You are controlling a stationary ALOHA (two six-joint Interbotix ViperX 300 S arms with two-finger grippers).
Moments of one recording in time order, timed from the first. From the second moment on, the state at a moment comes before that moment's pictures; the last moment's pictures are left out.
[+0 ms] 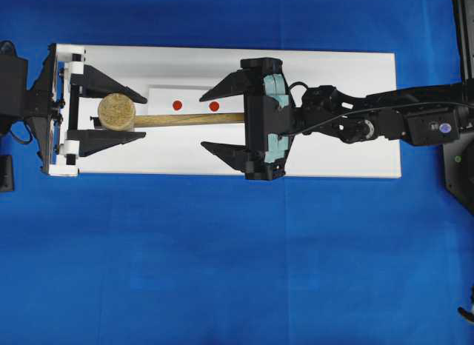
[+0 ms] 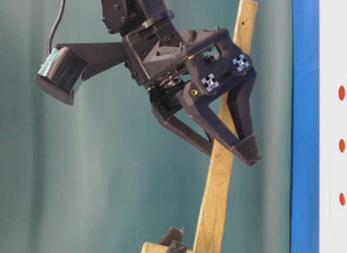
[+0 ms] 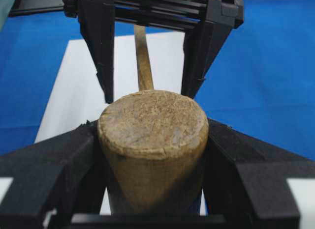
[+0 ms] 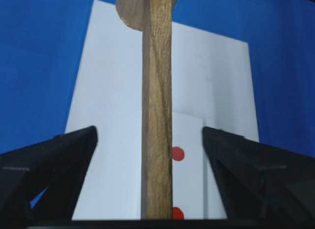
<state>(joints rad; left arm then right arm) 0.03 -0.55 1.06 -0.02 -0.31 0.14 0.00 -0.02 0.56 0.85 -0.18 -0.96</state>
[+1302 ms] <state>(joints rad) 0.02 -0.56 1.05 -0.02 -0.31 0.14 0.00 -0.02 0.57 0.87 -0.19 -0.95</state>
